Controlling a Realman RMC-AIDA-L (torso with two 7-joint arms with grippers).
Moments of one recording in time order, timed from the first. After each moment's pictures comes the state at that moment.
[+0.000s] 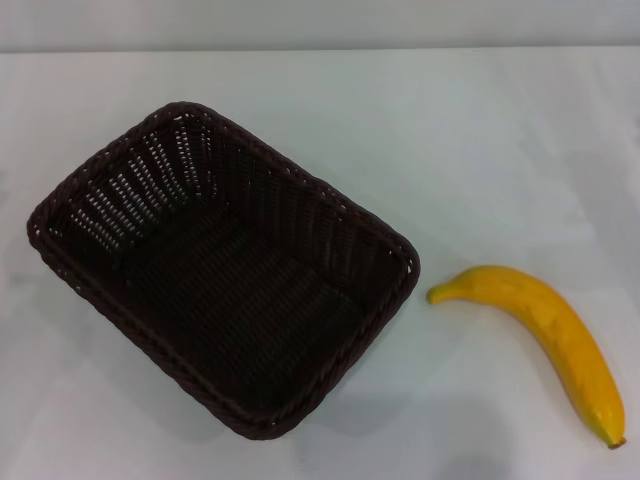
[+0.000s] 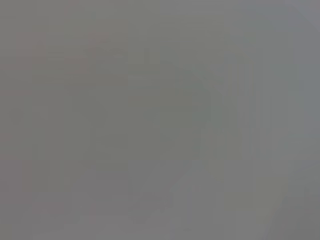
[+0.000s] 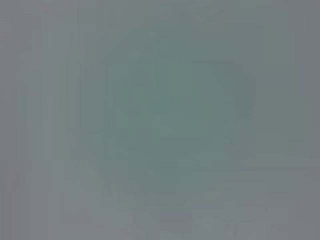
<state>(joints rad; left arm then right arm) -0.27 -2.05 0.36 0.41 1.15 1.44 -1.14 0.43 2.02 2.35 0.27 -0.73 1.18 -2.57</state>
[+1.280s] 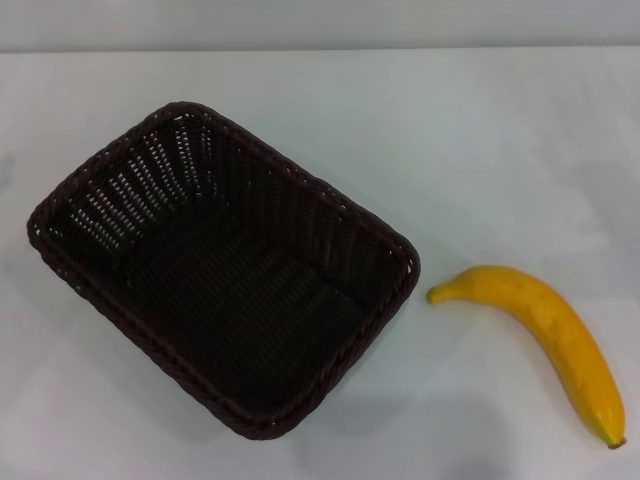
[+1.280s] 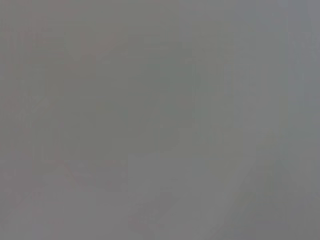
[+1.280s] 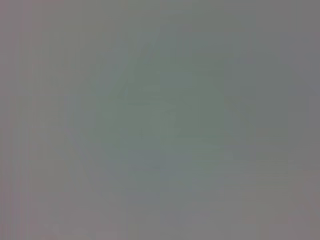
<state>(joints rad) -0.29 -1.94 0.36 0.61 1.40 1.44 -1.53 0.41 2.02 2.35 0.25 -0.71 1.19 -2.57</state>
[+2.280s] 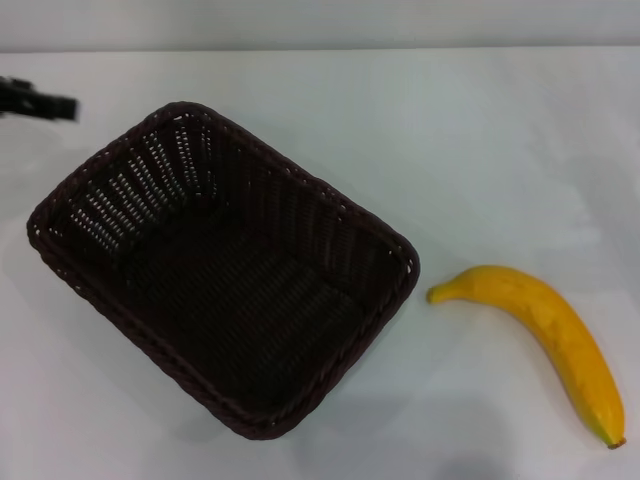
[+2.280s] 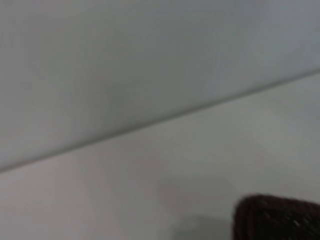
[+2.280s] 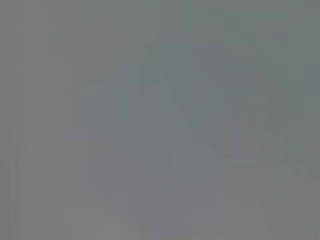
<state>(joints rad) -0.64 -1.74 0.87 0.88 2.16 1.49 -2.14 0.43 2.02 2.34 0.25 -0.71 1.18 -2.57</state>
